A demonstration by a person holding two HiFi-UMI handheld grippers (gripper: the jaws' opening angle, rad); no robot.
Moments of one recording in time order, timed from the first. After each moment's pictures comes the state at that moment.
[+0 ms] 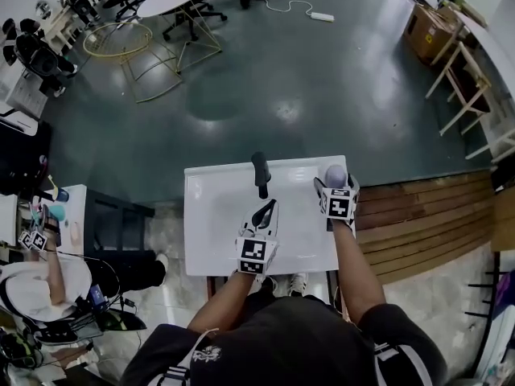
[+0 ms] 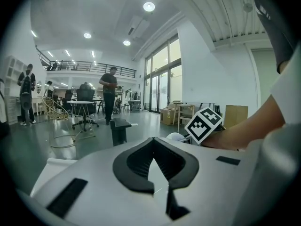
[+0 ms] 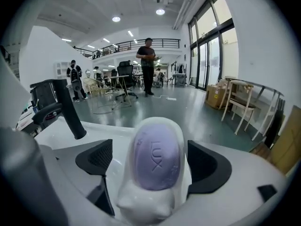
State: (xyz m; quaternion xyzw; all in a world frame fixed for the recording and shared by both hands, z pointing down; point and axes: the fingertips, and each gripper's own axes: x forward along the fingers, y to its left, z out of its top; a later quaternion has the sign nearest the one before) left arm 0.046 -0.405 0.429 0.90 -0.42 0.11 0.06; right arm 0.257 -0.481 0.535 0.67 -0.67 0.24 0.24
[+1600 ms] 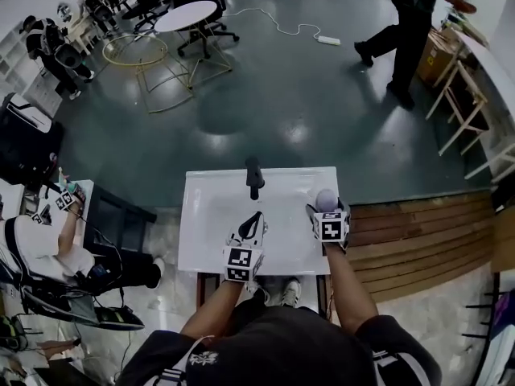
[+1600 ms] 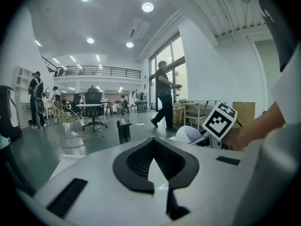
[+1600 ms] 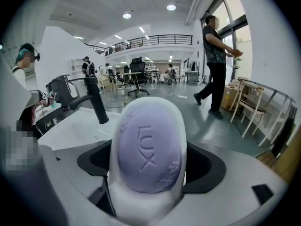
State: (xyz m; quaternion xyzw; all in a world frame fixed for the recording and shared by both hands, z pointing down) left arm 0.039 -0.368 0.411 0.88 -0.47 0.12 0.05; right arm 0.249 -0.413 0.517 0.61 -0.71 0.24 0.27
